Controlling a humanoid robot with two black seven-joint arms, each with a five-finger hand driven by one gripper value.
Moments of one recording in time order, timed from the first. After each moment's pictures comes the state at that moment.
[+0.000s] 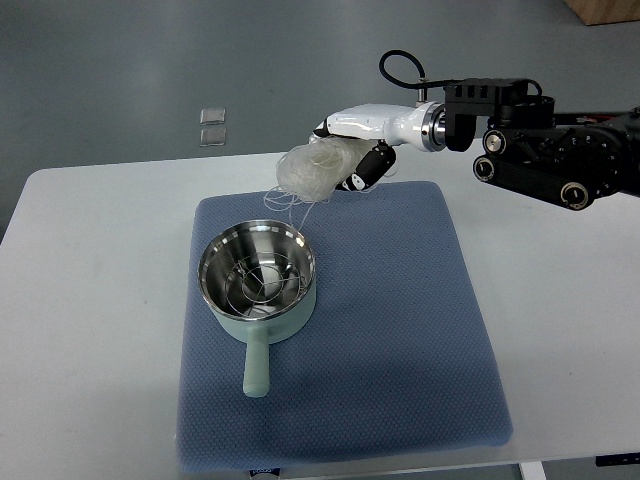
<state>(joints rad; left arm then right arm) 0.00 0.00 -0.04 -0.15 0.00 0.00 0.15 1.40 -0.33 -0.09 1.00 -1.15 0.09 0.24</state>
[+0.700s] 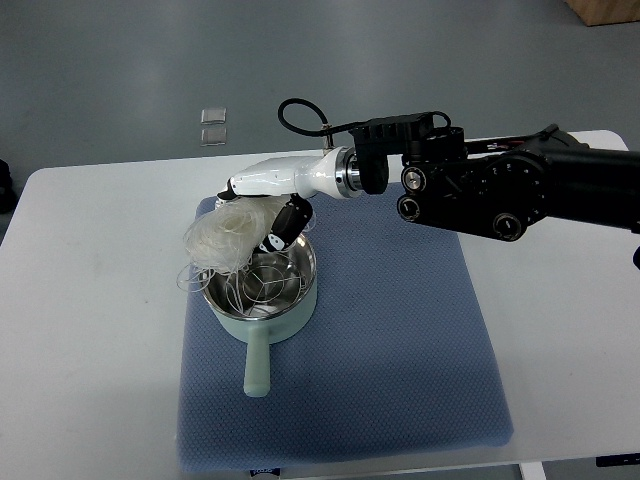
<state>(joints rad) 0.00 0.00 -0.04 -0.15 0.00 0.00 0.15 1.38 -0.15 -0.11 1.04 -1.12 0.12 0.25</state>
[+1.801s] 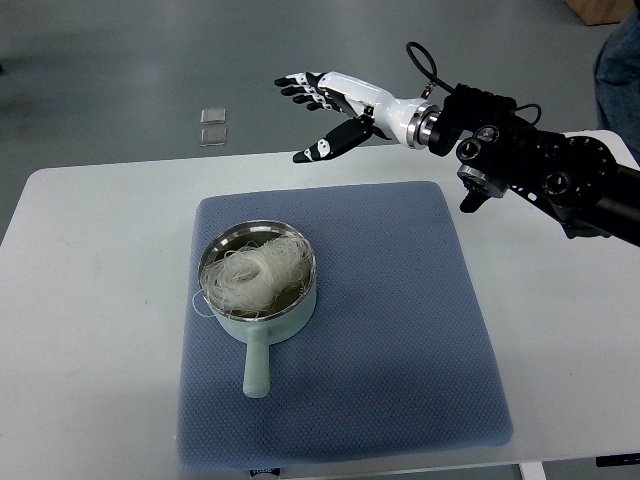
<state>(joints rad) 0.00 0.00 -0.04 -0.15 0.00 0.00 0.15 1.12 -0.24 0.31 0.86 -0.64 0.03 0.18</state>
